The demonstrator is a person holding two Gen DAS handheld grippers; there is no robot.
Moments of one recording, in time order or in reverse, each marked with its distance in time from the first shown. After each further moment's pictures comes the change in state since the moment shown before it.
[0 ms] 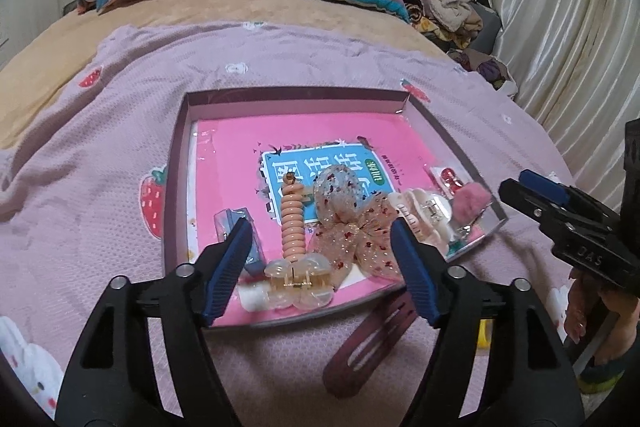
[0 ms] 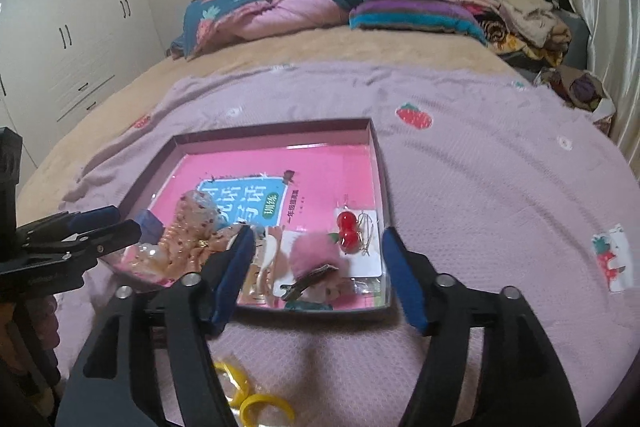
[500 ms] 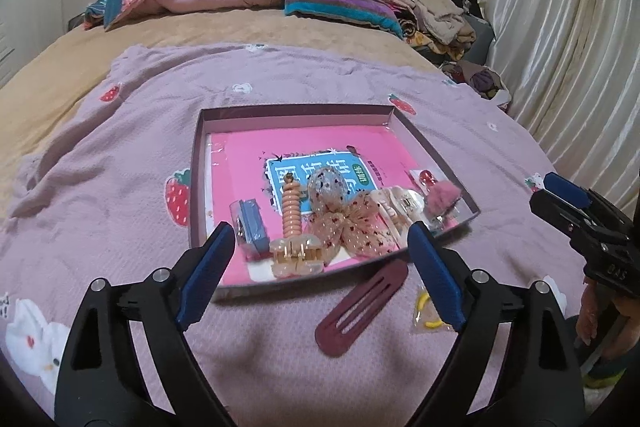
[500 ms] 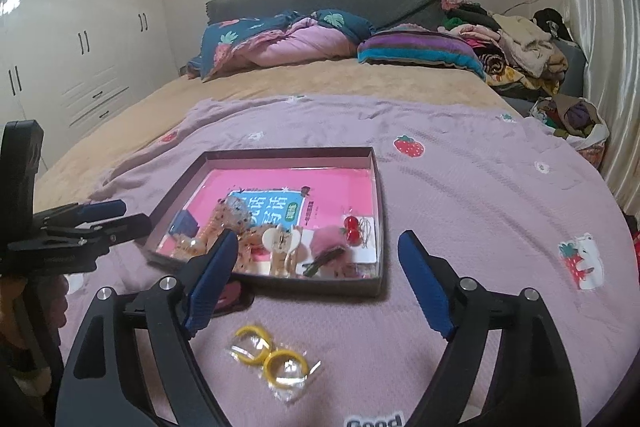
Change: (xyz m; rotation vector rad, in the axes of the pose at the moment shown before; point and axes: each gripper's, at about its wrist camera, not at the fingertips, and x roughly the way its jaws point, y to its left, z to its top) left arm -0.047 -0.008 -0.013 0.013 -0.057 0.007; right arm -0.074 0.012 -0.014 -0.045 -0.091 0.011
